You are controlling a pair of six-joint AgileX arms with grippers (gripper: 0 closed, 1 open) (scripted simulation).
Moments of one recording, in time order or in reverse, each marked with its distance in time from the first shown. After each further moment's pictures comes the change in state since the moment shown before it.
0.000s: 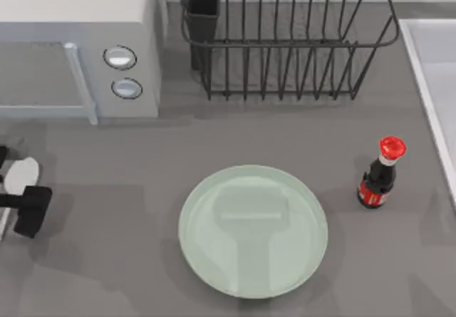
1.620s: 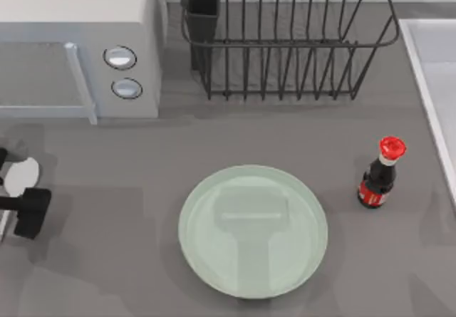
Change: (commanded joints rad) left arm 0.002 0.048 -0.050 0.087 0.000 0.003; right arm 0.000 0.000 0.000 0.000 0.000 0.000
